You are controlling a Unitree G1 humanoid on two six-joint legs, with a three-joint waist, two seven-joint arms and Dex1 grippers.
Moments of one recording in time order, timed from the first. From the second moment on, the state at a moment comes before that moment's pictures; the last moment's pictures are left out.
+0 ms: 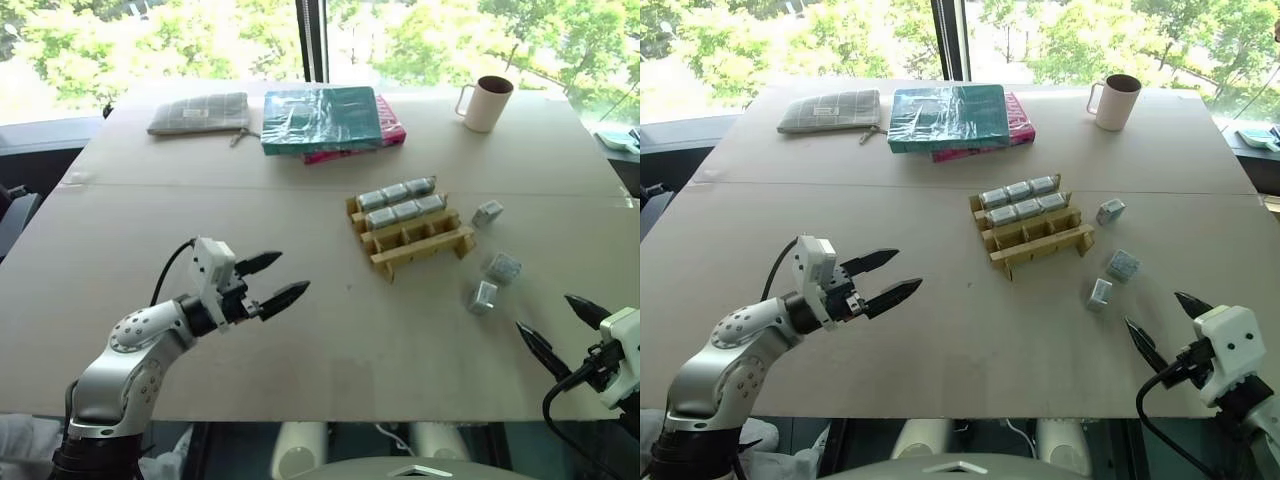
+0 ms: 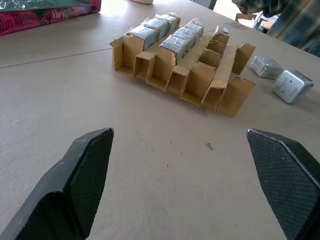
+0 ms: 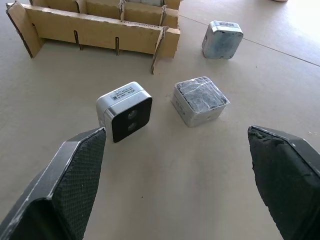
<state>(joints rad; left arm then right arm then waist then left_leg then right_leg) 0.05 0.62 0.19 -0.36 -0.61 0.45 -0.83 0.62 -0.47 -0.49 -0.70 0.42 0.28 0.63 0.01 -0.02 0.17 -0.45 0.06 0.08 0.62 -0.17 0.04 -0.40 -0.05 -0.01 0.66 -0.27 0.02</state>
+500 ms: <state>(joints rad) -0.06 0.68 0.19 -0.29 -0.75 0.49 -1.06 0.46 -0.51 -0.44 -0.98 0.58 0.80 0.35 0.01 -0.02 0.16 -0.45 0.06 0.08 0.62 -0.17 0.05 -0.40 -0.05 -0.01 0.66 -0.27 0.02</state>
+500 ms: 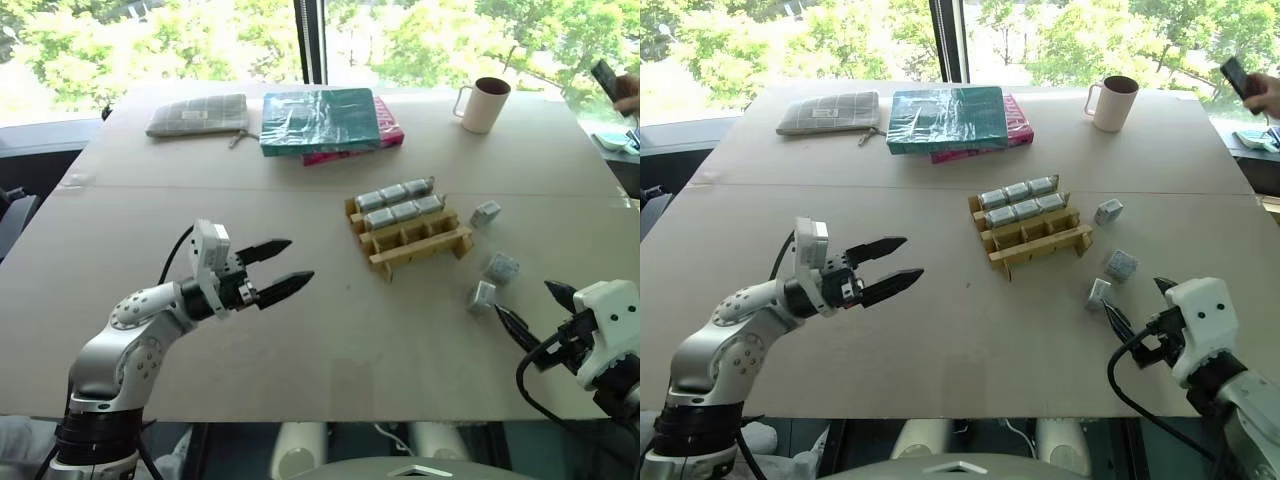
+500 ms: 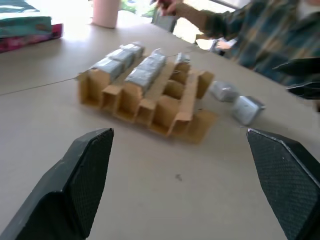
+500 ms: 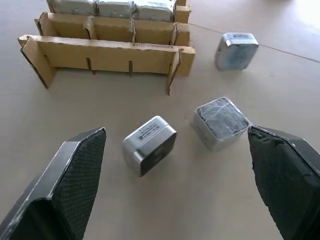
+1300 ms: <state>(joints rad) -0.18 0.75 0.11 -0.25 -0.73 0.29 -1.50 -0.09 -0.17 -0.44 -0.87 0.75 1.61 -0.20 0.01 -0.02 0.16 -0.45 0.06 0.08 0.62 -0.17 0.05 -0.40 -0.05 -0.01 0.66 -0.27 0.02</state>
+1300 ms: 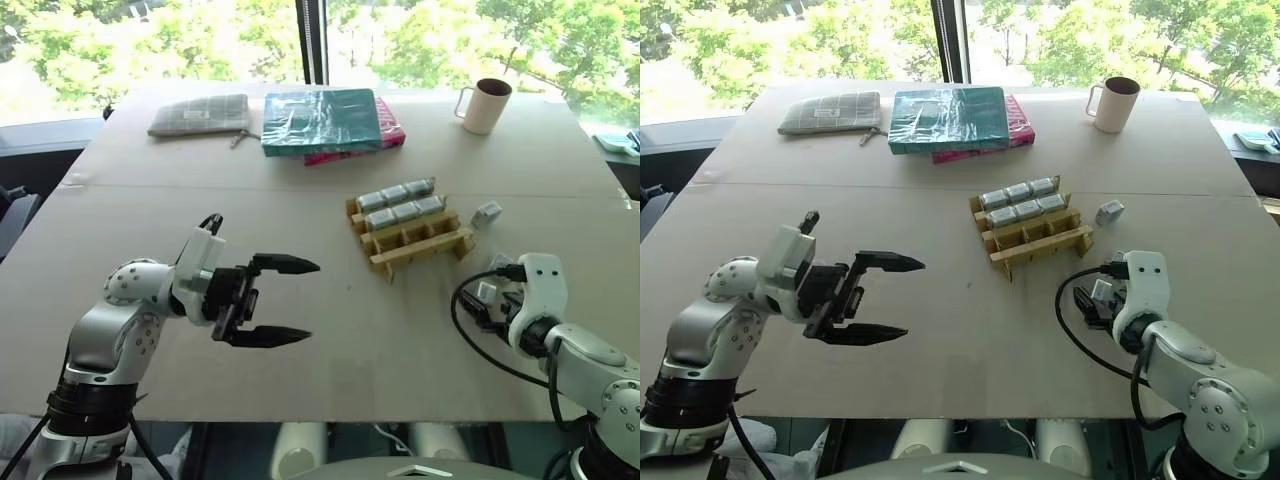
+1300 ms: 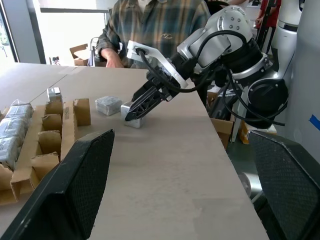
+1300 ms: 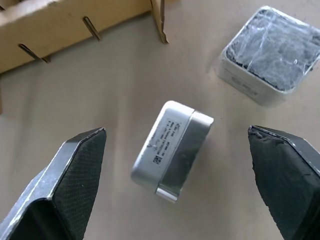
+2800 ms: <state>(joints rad) 0.22 0.67 0.29 -0.41 -0.73 0.30 -1.11 -0.78 -0.59 0.46 0.29 -0.03 -0.21 1.09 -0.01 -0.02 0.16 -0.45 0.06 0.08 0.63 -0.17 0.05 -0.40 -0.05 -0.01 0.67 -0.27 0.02</state>
